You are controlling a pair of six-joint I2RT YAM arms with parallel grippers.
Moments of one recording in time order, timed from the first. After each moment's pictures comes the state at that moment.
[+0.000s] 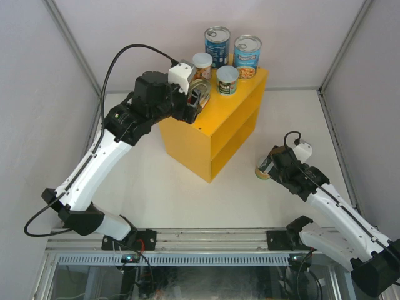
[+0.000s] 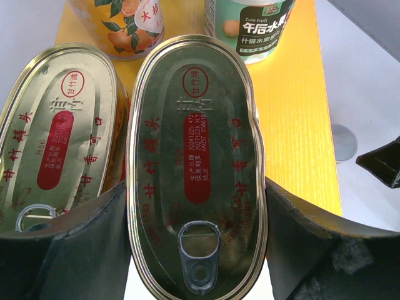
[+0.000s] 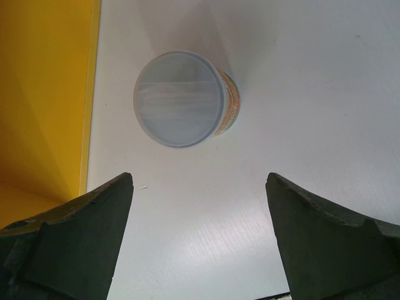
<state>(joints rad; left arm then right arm) -0.69 1.45 1.84 -0.77 -0.07 -0.02 0.51 0.87 0.75 -0.84 0.45 0.96</state>
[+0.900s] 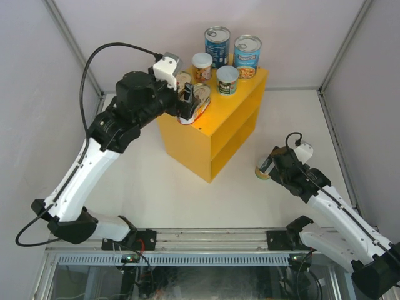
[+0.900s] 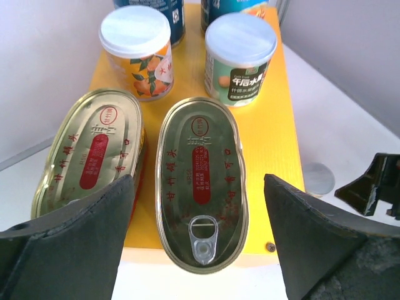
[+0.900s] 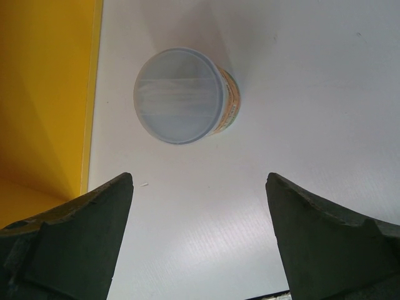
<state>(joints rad) -0.69 1.37 1.82 -0.66 -0.07 -0.05 0.51 0.84 0.74 -0.84 0.44 0.96</state>
